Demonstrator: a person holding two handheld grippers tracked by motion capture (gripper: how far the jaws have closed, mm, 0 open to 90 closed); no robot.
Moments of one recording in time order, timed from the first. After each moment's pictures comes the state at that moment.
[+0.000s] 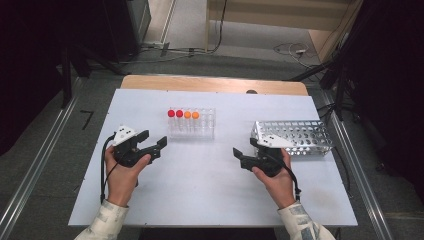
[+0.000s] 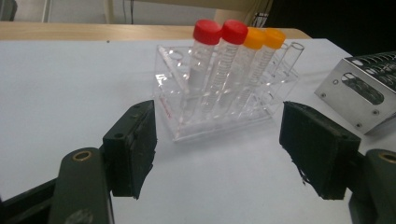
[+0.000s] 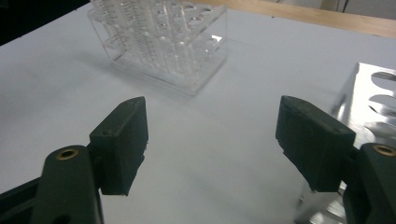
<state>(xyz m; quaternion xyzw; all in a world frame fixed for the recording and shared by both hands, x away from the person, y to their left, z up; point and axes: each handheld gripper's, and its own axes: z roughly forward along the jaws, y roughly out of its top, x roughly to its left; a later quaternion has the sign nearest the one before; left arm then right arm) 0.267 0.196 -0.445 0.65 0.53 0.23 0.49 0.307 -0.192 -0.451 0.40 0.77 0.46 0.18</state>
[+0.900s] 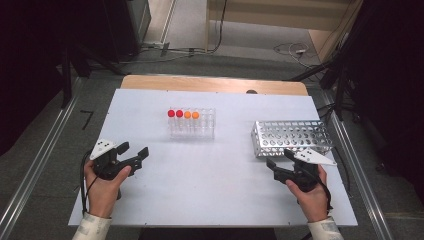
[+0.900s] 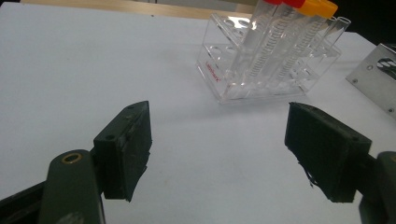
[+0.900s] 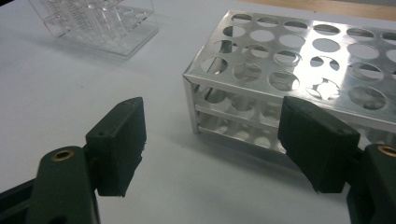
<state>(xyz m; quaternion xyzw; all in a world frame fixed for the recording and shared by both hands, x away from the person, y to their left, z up) 0.240 0.236 -0.467 0.63 0.56 0.23 0.48 0.277 -0.279 -0.459 0.44 0.75 0.44 0.22</state>
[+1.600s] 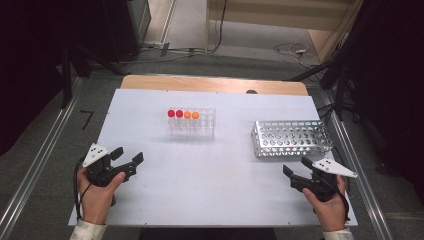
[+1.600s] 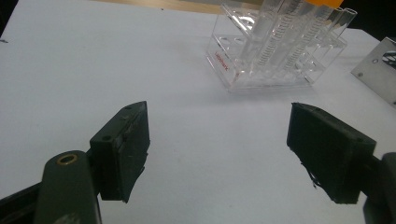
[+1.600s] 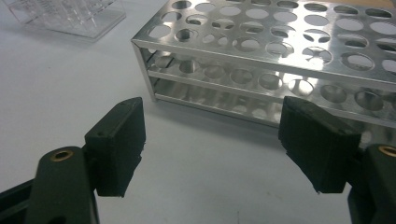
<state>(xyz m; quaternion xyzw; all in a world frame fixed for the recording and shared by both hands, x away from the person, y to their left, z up) 0.225 0.246 -0.472 0.63 0.57 0.24 0.48 0.259 -0.321 -0.464 0.46 0.74 0.42 0.24</state>
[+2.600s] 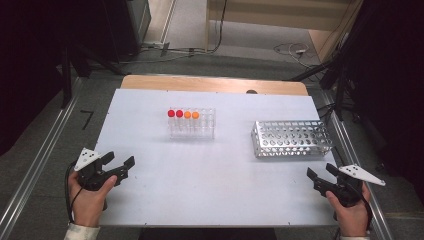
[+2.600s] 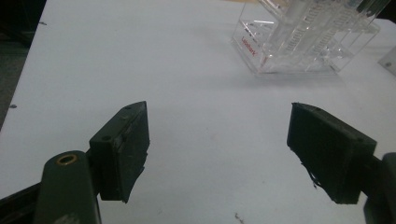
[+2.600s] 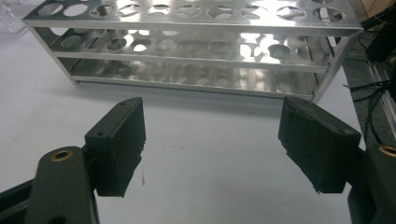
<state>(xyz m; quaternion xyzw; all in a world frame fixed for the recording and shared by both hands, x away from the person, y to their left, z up) 0.218 0.265 -0.482 0.63 0.59 0.24 0.45 0.254 -0.384 -0.474 0.53 0.70 0.40 0.26</state>
